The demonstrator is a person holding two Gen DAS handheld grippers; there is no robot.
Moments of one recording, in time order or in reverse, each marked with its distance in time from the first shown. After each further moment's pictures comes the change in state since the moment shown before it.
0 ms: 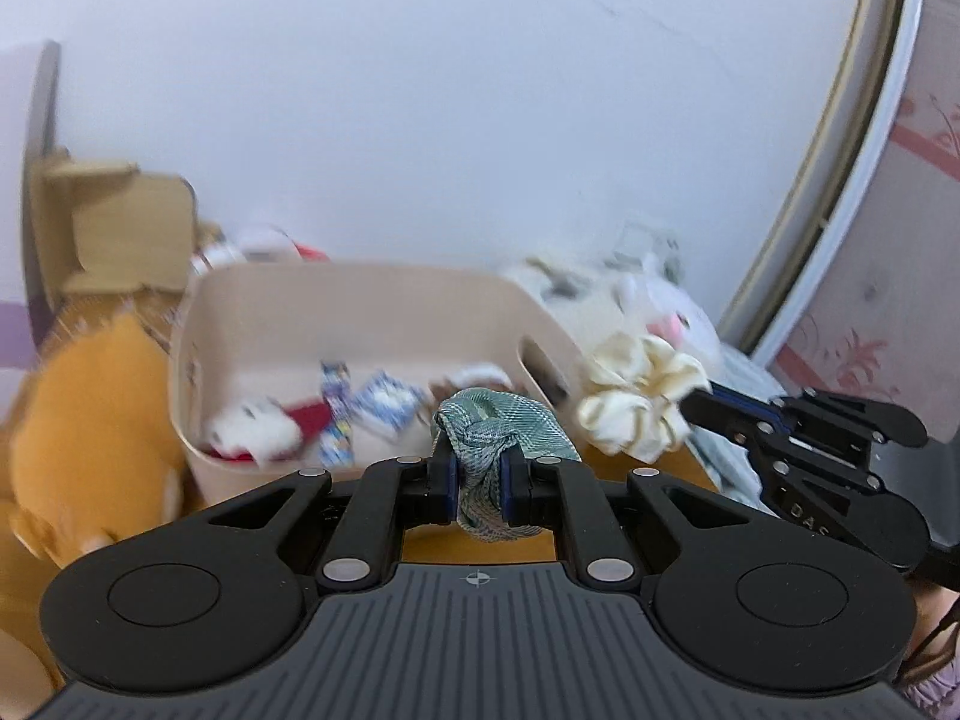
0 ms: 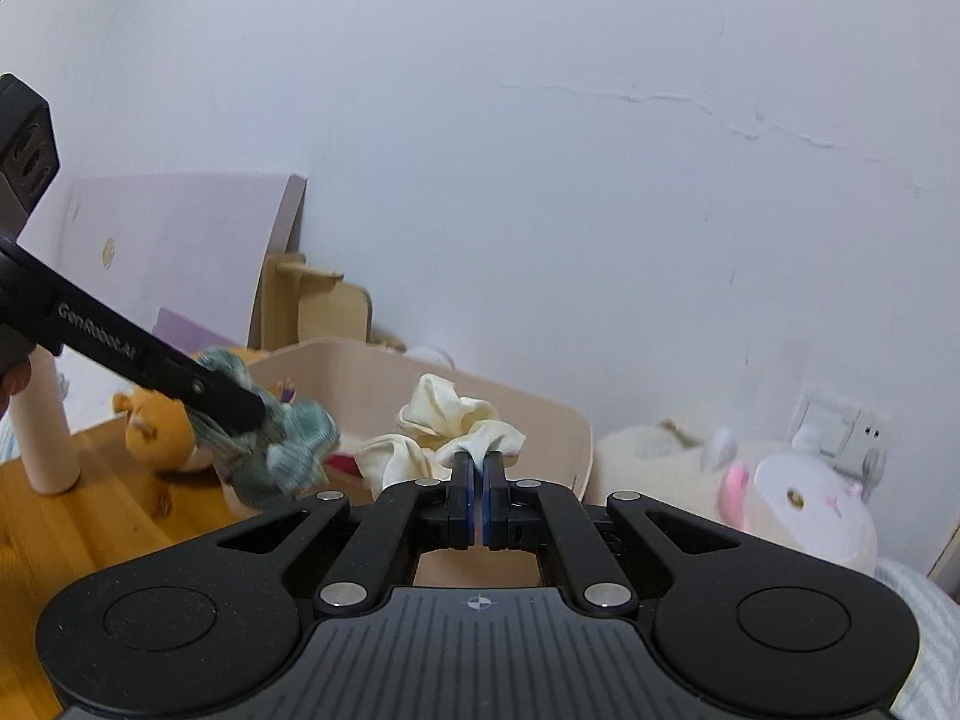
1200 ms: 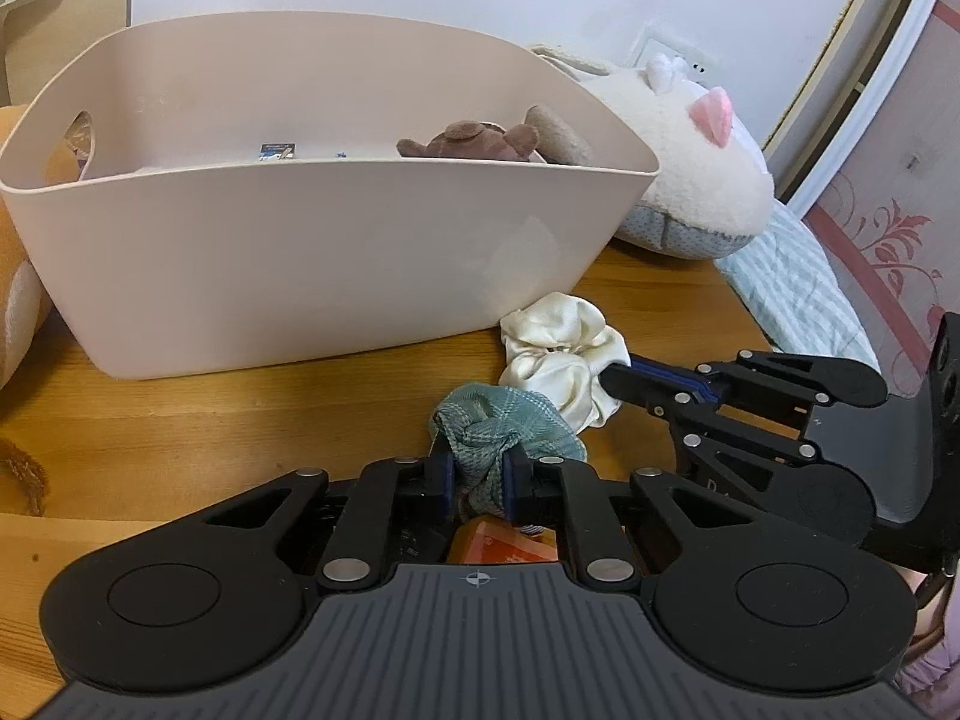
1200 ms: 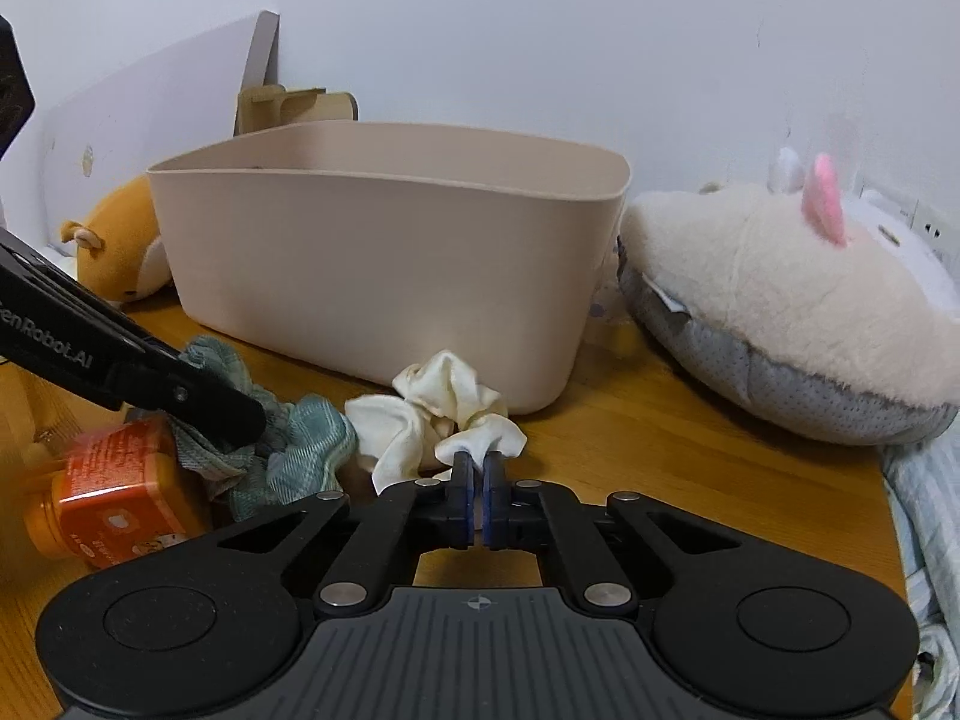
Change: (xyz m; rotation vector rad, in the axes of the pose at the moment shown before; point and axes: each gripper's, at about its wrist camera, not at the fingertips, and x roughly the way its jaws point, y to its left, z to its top) left arm 0.108 -0.019 -0.089 -0.005 0.299 -0.013; right arm 0.075 -0.002 -0.114 0.090 0.276 0.051
